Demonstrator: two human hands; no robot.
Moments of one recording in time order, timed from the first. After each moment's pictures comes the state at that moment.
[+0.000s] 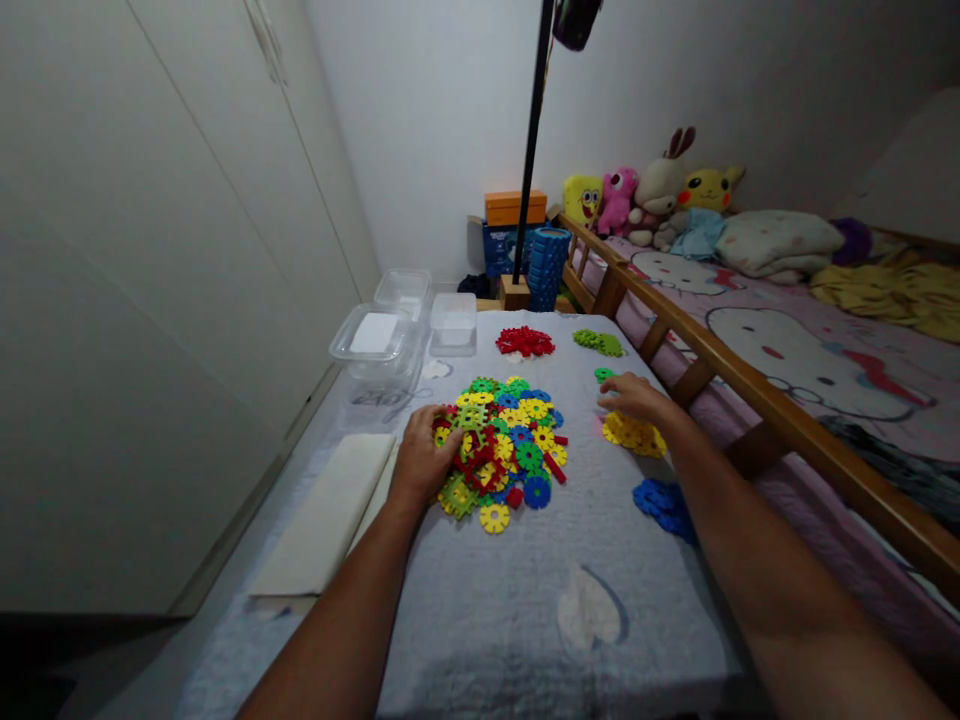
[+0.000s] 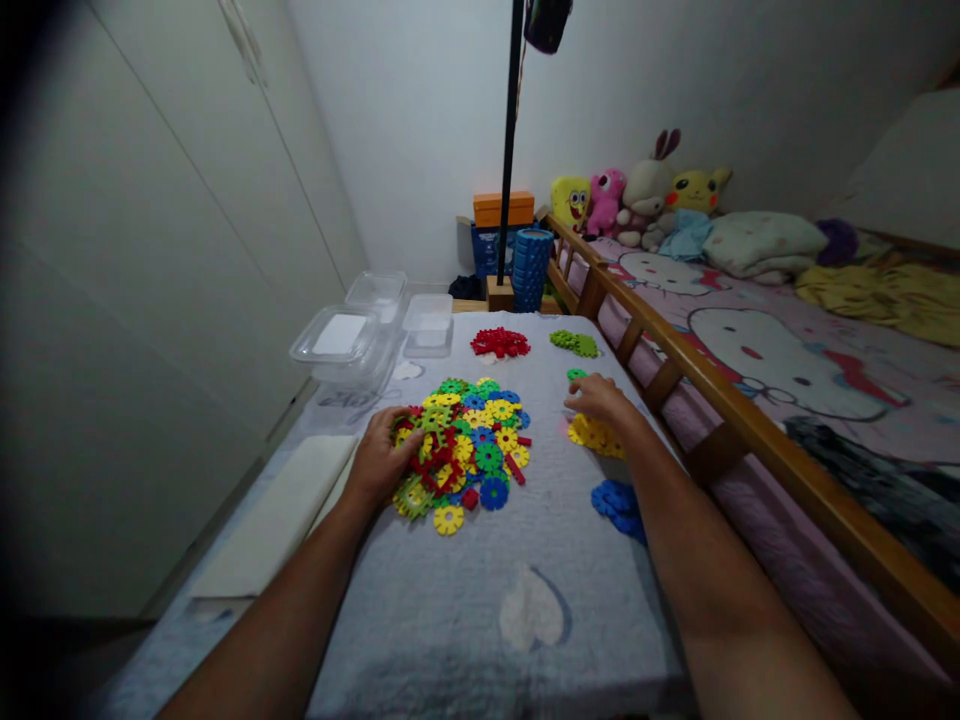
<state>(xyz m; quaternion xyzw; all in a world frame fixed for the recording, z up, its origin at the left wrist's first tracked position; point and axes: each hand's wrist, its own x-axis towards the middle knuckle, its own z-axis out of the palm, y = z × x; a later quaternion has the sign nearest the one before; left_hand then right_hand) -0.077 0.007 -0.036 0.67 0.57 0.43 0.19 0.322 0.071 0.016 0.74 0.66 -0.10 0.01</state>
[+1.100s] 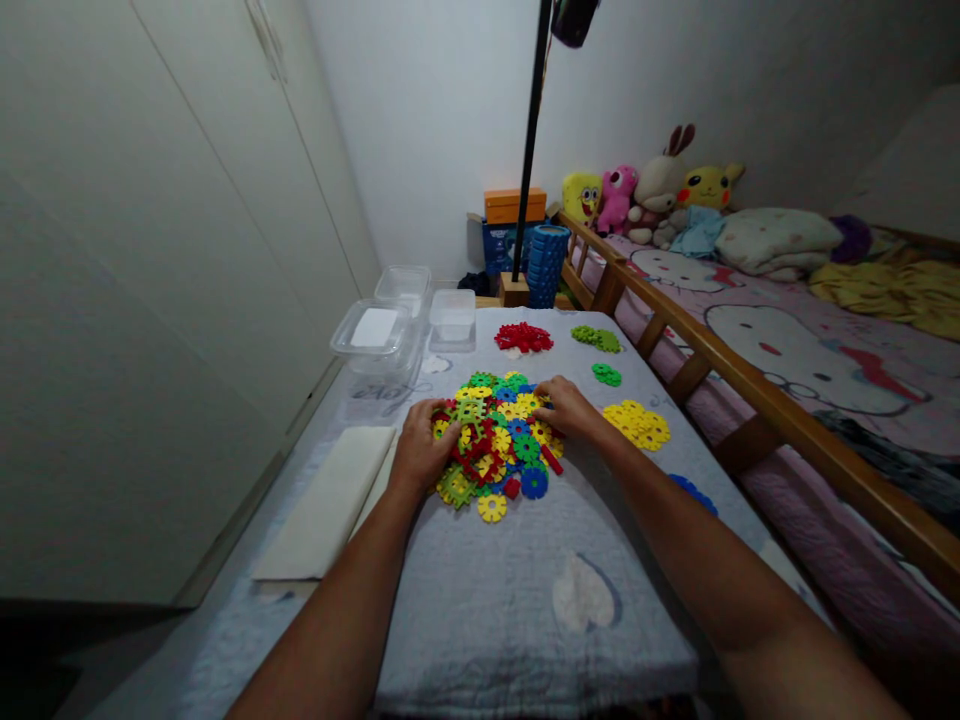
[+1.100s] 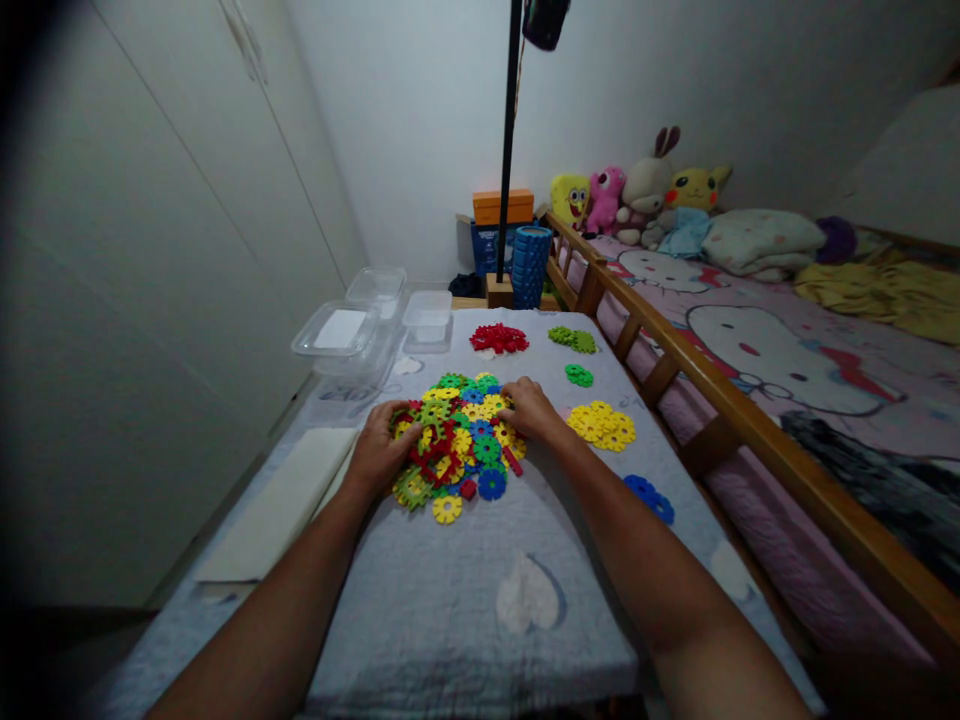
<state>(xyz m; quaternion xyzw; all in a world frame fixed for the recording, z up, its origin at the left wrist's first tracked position) -0.077 0.007 -0.035 0.68 0.57 0.43 0.18 0.209 0.048 0.000 0.60 0.78 -0.11 -0.15</state>
